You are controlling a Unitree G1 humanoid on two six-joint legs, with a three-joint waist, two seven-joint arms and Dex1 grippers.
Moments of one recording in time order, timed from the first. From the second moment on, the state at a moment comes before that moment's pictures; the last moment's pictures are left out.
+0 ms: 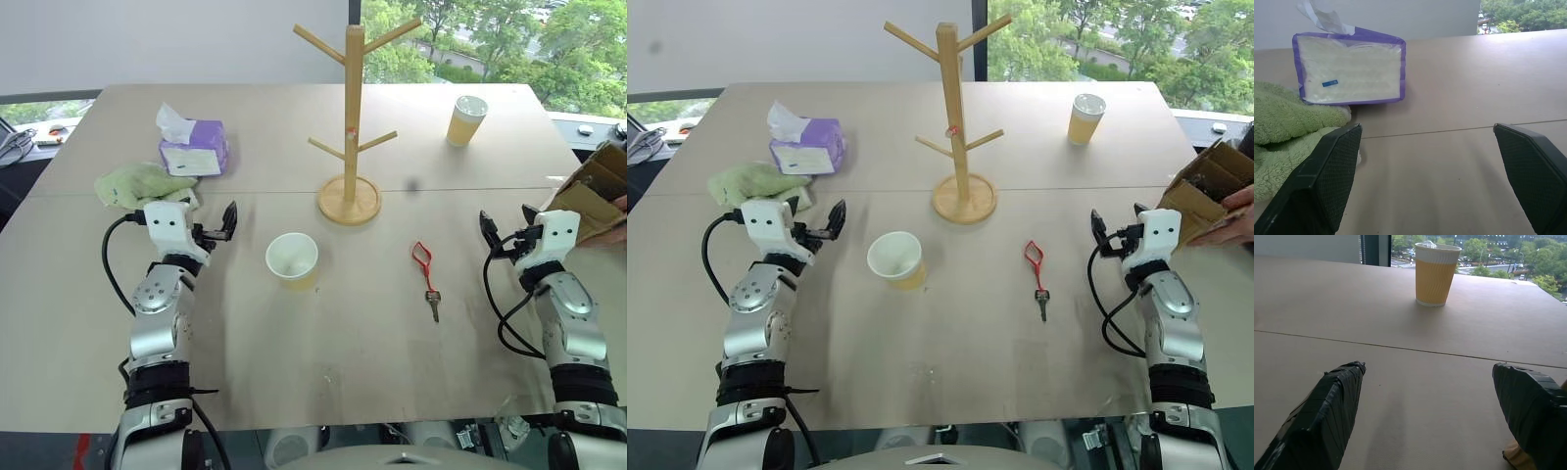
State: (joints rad) left arm -0.26 0.38 0.31 0.17 -0.24 0.02 -0.32; right arm -0.24 -0.37 -0.25 0.24 0.28 -0.07 0.38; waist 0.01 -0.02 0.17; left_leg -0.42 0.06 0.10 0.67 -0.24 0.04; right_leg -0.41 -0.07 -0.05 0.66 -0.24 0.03
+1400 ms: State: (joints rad) left arm -0.29 0.38 0.28 0.17 -0.28 0.04 -0.38; right arm 0.23 -0.70 -0.14 -0.11 0.53 -0.26 1.36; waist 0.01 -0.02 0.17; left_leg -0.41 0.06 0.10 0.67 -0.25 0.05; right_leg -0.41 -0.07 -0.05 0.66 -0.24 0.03
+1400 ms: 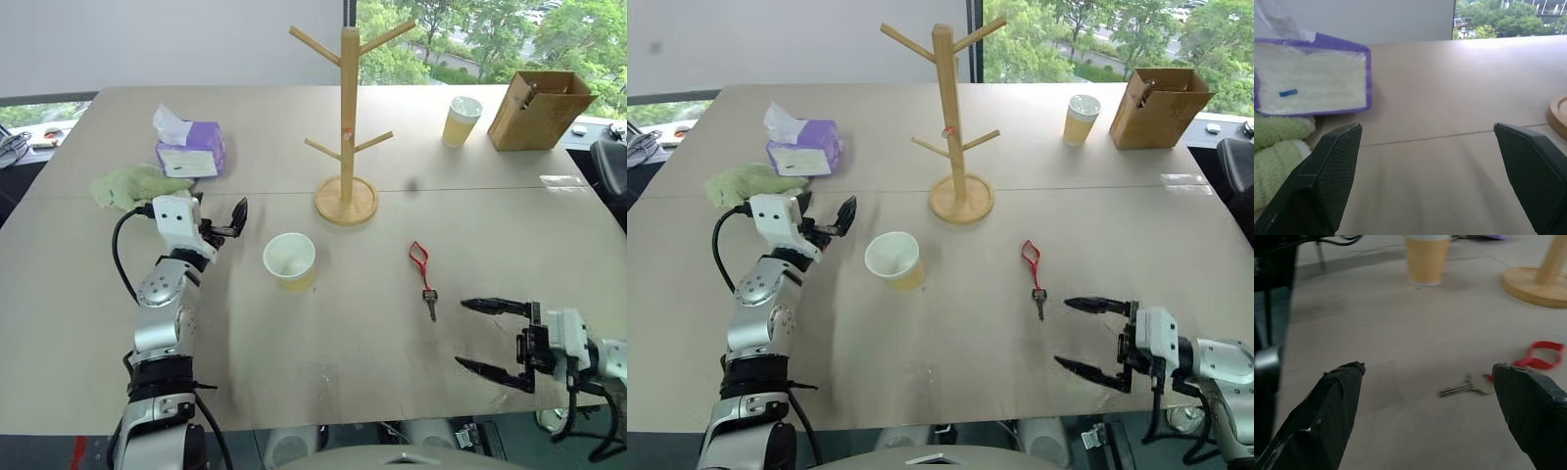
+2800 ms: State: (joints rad) left arm 0.43 0.50 0.25 -0.80 -0.60 0.33 -0.53; right arm 0.07 -0.68 -0.11 0.18 0.48 -0.42 1.47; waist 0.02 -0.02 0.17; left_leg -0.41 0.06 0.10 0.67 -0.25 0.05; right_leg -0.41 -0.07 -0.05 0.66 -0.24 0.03
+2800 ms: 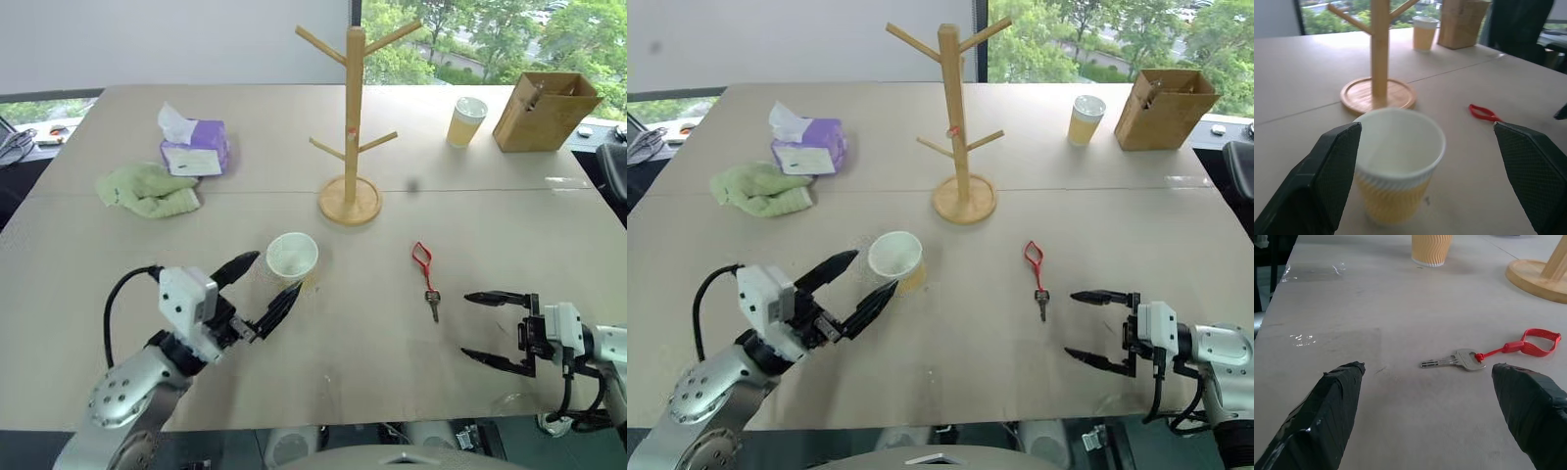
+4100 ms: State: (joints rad) left arm 0.25 0.32 -0.01 -0.41 -0.20 0.15 -0.43; right arm 0.03 -0.66 -0.10 0.19 0.46 -0.43 1.42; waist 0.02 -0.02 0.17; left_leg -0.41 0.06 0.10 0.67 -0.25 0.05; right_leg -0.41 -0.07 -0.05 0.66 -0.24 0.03
